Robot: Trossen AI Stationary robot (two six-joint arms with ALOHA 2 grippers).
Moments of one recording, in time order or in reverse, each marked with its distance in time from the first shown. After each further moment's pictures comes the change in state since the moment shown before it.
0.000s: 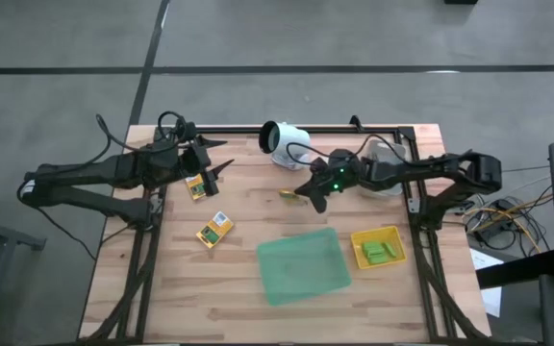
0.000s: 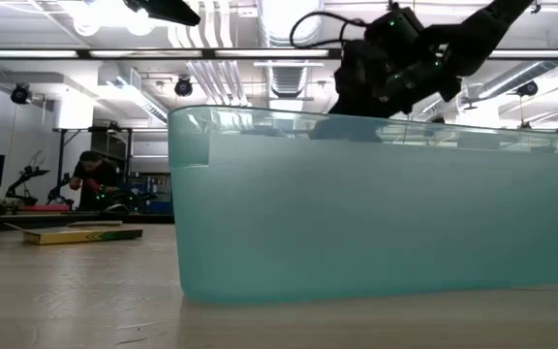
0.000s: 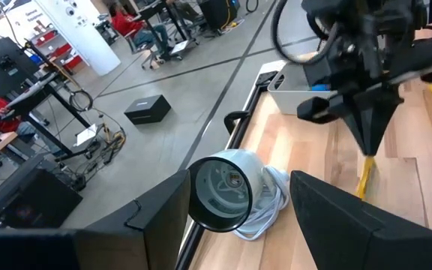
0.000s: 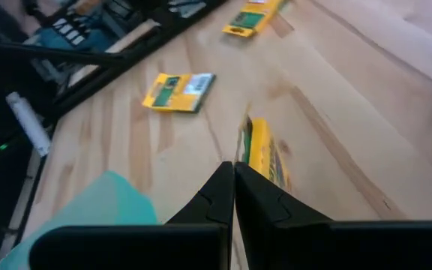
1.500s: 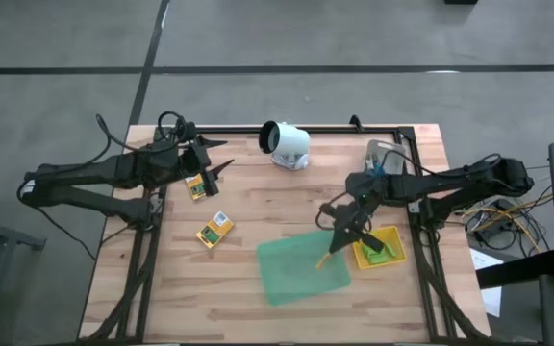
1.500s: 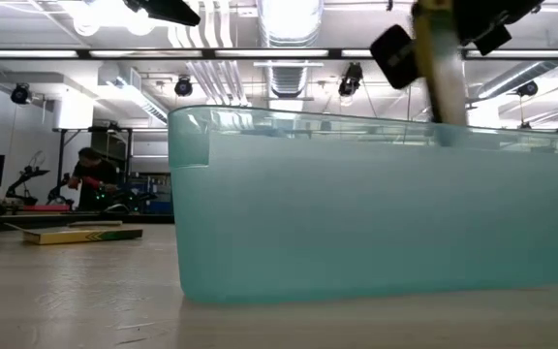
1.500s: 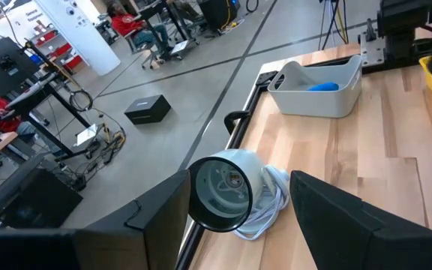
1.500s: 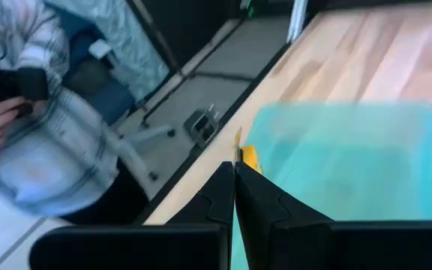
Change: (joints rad) left arm 0.000 0.000 0.000 0.000 0.000 0.000; right arm 0.279 -0.259 -0.005 -0.287 -0.508 -0.382
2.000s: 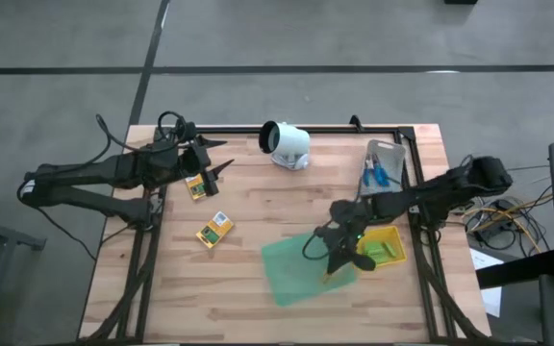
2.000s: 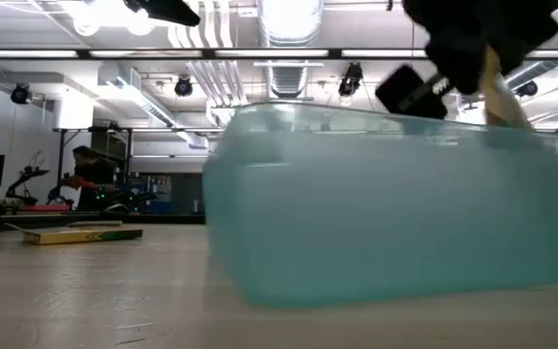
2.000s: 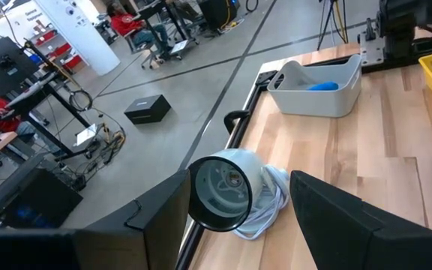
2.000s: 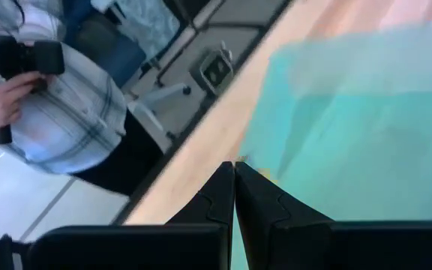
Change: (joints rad) left arm 0.000 0.000 0.000 -0.002 0.000 0.000; right arm 0.139 0.216 -0.019 0.082 0.058 0.028
